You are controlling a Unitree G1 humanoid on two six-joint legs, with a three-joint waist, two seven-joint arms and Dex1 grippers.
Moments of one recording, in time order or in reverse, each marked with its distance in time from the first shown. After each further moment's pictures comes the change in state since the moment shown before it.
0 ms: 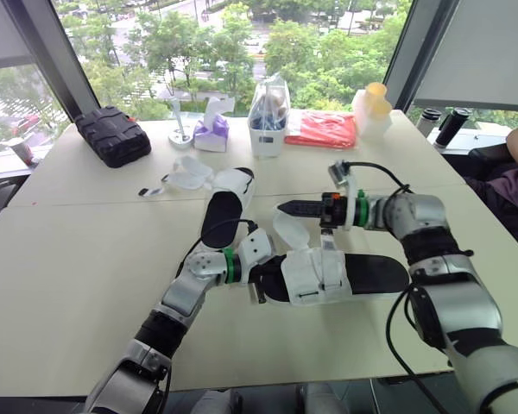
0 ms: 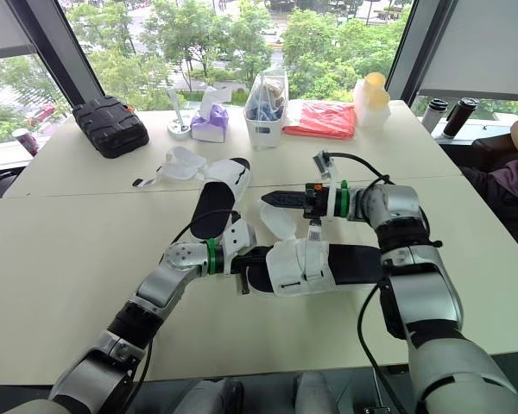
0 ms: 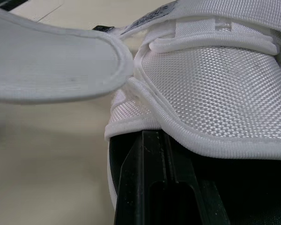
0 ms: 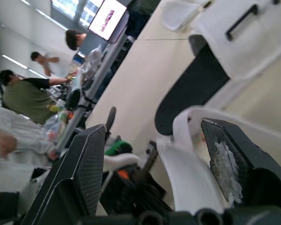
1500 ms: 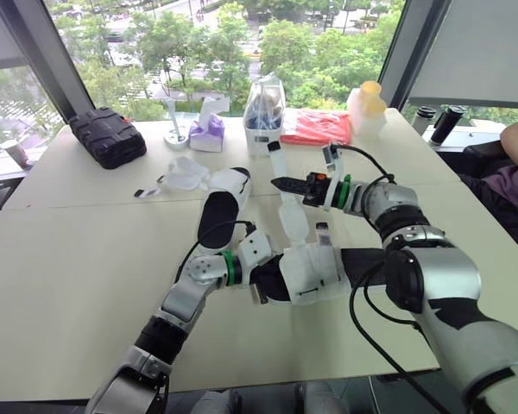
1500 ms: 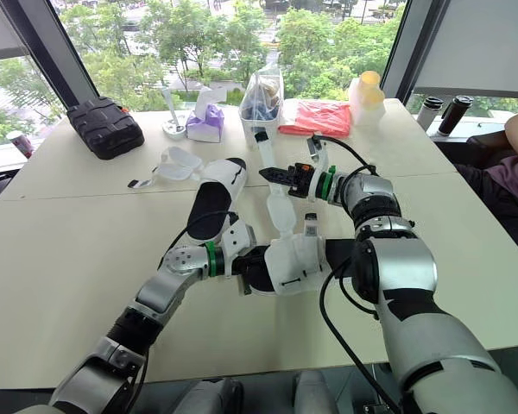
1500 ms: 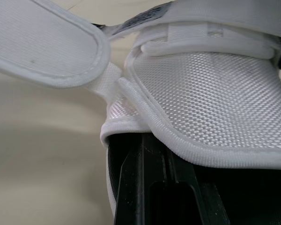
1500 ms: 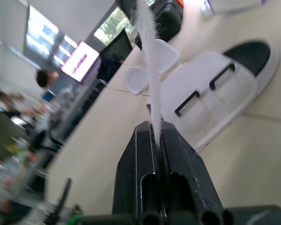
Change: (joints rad) left arm 0.033 -0.018 0.006 -0.035 0.004 0.006 0.051; right arm -0.121 0.079 -0.159 0.244 -0.251 -0.465 -0.039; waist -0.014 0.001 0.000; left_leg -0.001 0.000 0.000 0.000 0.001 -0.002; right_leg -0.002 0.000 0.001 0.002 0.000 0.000
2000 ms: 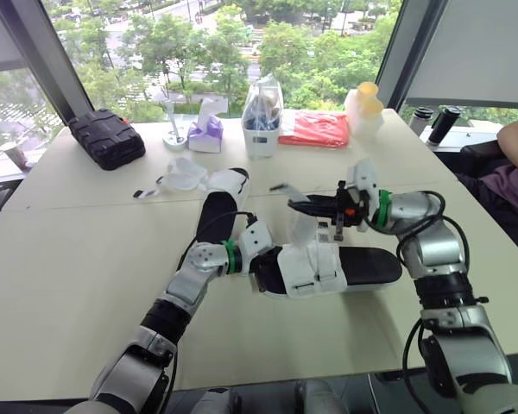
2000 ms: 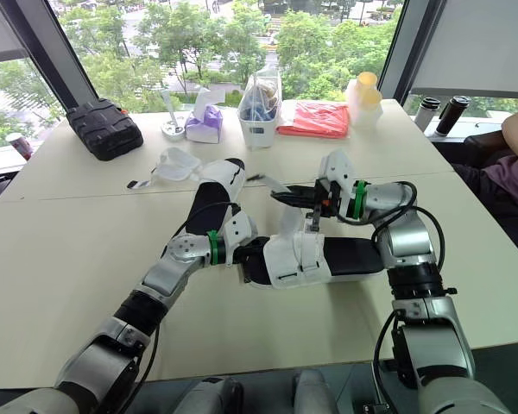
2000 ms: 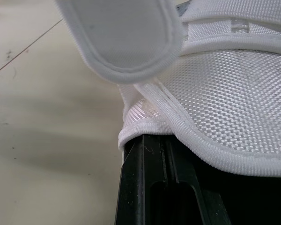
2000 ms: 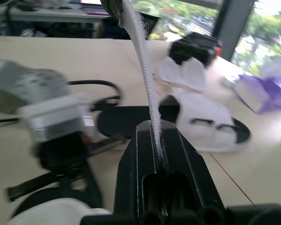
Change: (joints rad) left arm -0.131 -0.001 0.002 0.218 0.019 -0.118 -0.017; right arm 0.561 -0.164 0.136 -0.986 -0.017 -0.367 0.075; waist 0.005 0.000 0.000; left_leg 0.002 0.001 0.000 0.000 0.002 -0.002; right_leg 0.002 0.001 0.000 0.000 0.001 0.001
